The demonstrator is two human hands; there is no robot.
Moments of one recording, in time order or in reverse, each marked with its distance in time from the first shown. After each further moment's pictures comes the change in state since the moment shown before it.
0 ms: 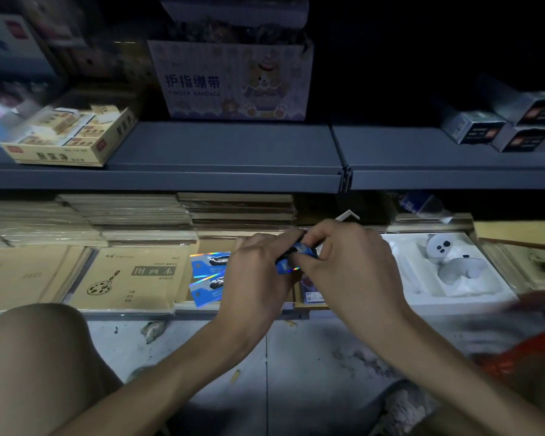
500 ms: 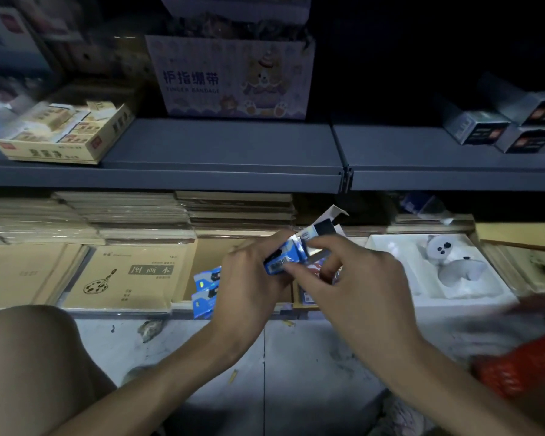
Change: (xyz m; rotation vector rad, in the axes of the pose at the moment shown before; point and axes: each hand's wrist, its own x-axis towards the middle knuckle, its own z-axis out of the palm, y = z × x) left_hand -0.002 -0.003 -0.002 -0.190 0.007 -0.087; right_hand -0.022 0.011 0.003 0.045 0.187 -0.166
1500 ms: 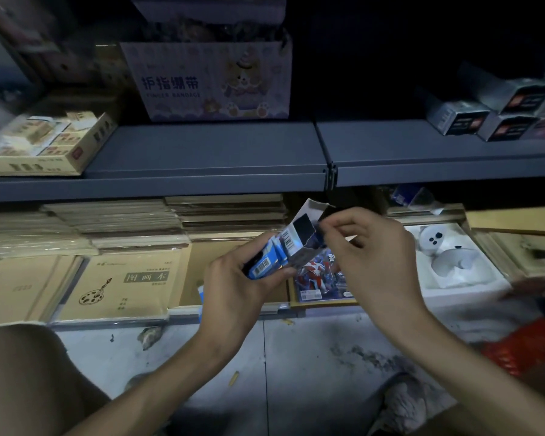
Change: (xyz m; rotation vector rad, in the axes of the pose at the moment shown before) left_hand -0.010 -0.003 -0.004 -0.224 0.009 -0.094; right_hand 0.026 0.032 -0.007 0.353 0.079 0.217
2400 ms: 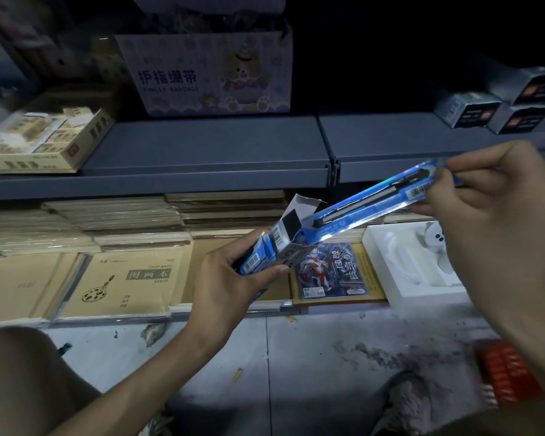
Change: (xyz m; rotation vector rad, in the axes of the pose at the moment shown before) left_hand 0.007 -0.006 -0.011 -0.047 -0.060 -0.043; right_hand 0.020 -0.013 -0.074 0.061 0.331 -0.140
